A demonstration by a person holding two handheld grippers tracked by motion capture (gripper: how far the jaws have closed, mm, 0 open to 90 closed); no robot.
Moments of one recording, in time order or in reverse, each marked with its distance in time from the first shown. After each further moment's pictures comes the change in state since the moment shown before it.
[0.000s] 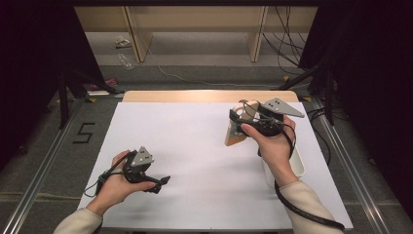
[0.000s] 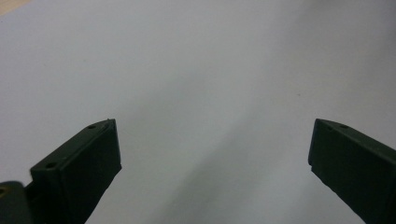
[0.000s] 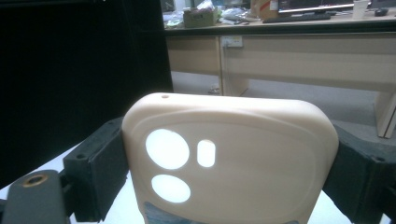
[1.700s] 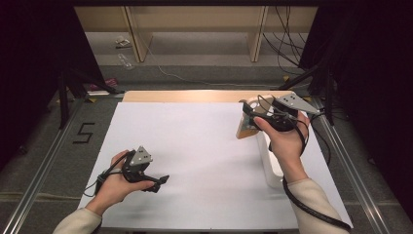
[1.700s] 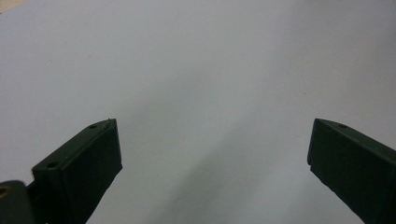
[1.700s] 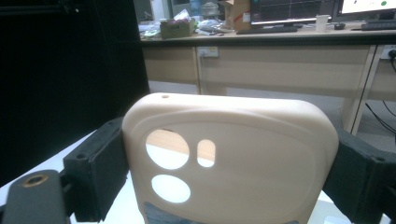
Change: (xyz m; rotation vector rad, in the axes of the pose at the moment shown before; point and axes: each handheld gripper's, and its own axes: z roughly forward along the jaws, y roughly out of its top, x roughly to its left) left arm 0.003 -0.002 0.000 0.002 0.006 -0.014; right arm -0.024 0.012 -0.015 -0.037 -0.092 0.004
